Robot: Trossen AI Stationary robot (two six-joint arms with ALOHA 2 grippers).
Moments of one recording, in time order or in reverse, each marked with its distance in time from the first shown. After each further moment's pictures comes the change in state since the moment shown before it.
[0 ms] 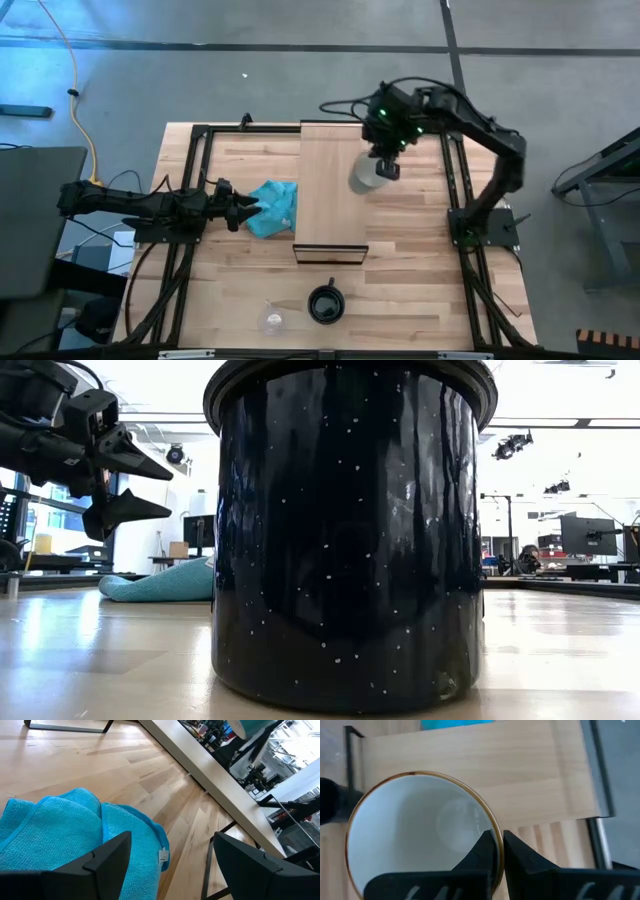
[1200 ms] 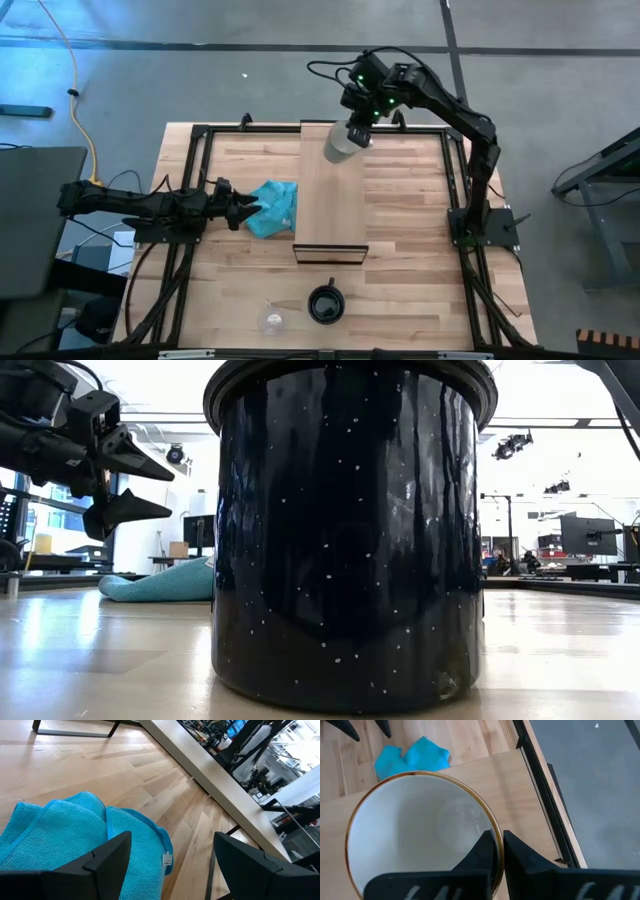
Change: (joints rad) left arm 0.000 0.000 0.000 0.002 -0.026 0.001; right arm -0.197 0.198 0.119 0.181 -0.073 -0.021
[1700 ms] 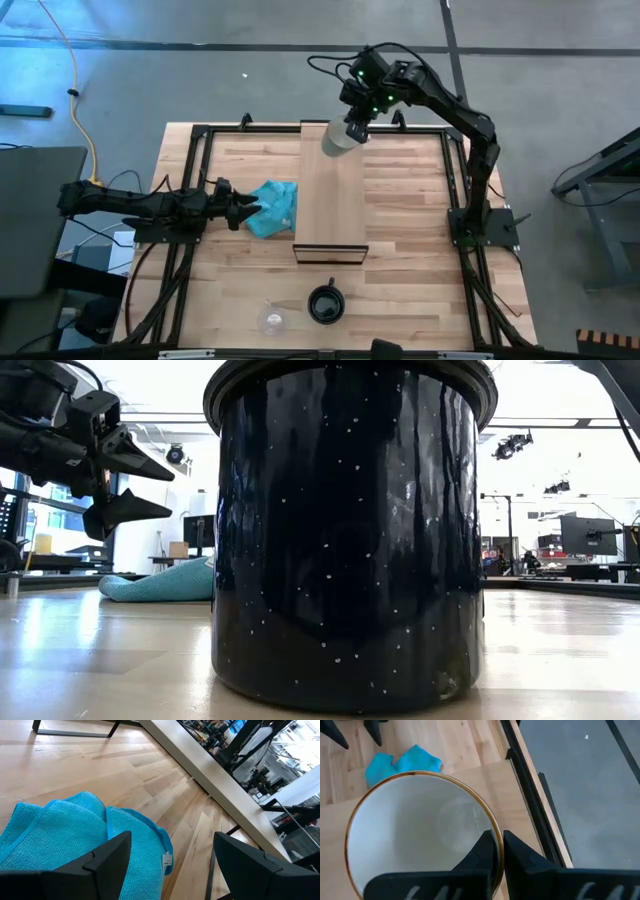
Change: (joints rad) left arm 0.000 0.000 0.000 0.000 0.000 0.000; right arm -0.027 0.007 0.000 0.047 0.013 -0.032
